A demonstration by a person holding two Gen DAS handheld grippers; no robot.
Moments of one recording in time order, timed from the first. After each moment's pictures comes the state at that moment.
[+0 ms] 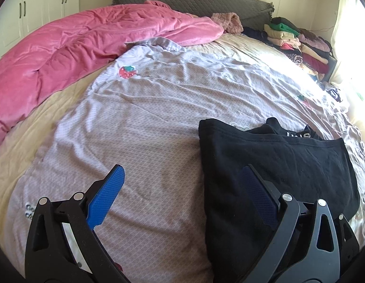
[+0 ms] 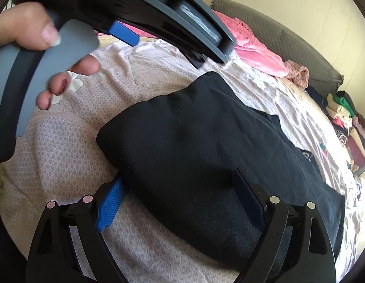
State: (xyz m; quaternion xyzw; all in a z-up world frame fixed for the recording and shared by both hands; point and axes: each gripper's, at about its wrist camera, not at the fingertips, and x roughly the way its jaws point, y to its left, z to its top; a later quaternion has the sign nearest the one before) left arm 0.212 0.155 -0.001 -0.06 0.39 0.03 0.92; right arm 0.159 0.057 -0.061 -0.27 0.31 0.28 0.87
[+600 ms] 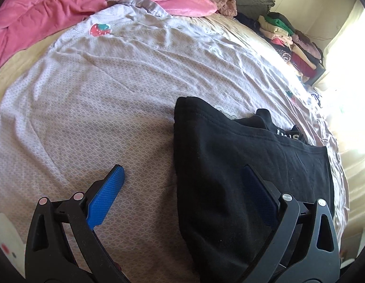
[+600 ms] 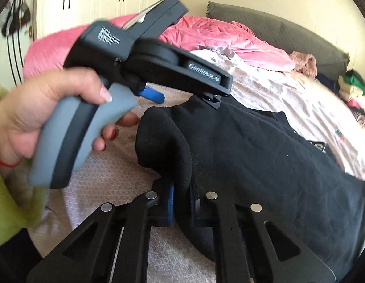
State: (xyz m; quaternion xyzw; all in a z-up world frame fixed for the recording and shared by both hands) left arm 0.251 0.155 -0.042 -0.17 0.45 -0.05 0.87; right arm 0.167 0.026 -0.045 -0.15 0.32 0.34 0.87
